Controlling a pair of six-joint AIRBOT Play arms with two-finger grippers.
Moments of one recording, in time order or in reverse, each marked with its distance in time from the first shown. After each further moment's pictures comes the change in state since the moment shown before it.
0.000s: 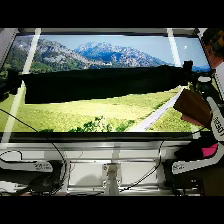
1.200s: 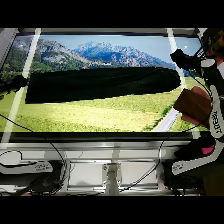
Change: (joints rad) left arm 0.027 0.092 0.001 0.282 -0.270 0.394; right arm 0.055 -0.040 0.319 -0.309 0.402 -0.443
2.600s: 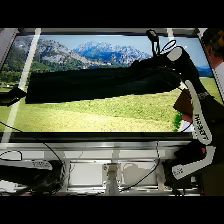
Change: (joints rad) left arm 0.153 -0.167 0.165 0.208 -0.361 -0.029; right arm 0.390 0.000 0.144 -0.201 0.367 -0.217
